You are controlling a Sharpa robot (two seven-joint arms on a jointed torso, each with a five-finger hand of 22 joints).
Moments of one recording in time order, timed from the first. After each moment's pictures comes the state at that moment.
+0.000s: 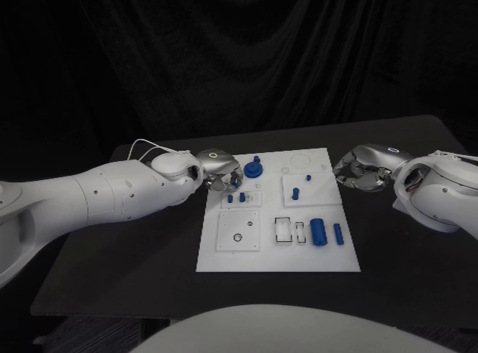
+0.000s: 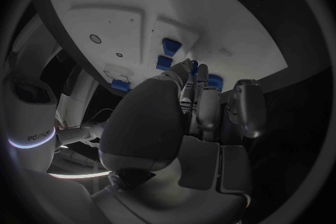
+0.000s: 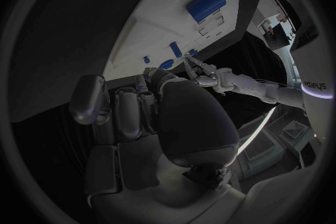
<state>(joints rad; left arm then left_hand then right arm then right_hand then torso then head) 1.16 -0.60 -0.21 1.08 -1.65 -0.30 0.22 1.53 -0.06 0.28 0.10 0.20 1.01 0.07 0.13 0.44 1.05 0.01 0.33 0.33 1.35 -0.05 1.38 1.08 0.08 1.38 0.09 1.28 1.31 1.32 -0.93 -0.25 1.55 -1.43 -0.24 -0.17 1.40 -0.02 0.33 0.13 0.43 0.85 0.15 0.12 0.18 1.38 0.06 1.42 1.31 1.46 -0.02 1.32 1.24 0.09 1.43 0.09 1.10 1.31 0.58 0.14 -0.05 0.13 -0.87</state>
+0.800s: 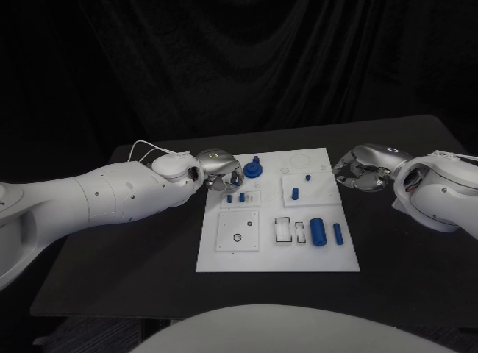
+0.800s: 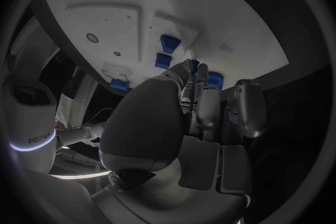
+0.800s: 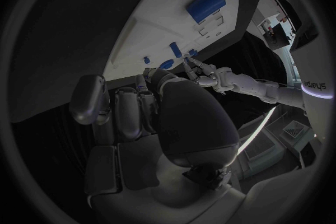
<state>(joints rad) 1.15 -0.60 -0.21 1.07 -1.65 -0.34 0.22 1.53 -0.06 0.29 0.09 0.20 1.00 0.07 0.12 0.43 1.06 0.01 0.32 0.33 1.34 -0.04 1.38 1.08 0.08 1.38 0.09 1.28 1.31 1.32 -0.93 -0.25 1.55 -1.43 -0.24 -0.17 1.40 -0.02 0.33 0.13 0.43 0.85 0.15 0.12 0.18 1.38 0.06 1.42 1.31 1.46 -0.02 1.32 1.24 0.09 1.43 0.09 1.10 1.31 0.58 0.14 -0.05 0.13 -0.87</state>
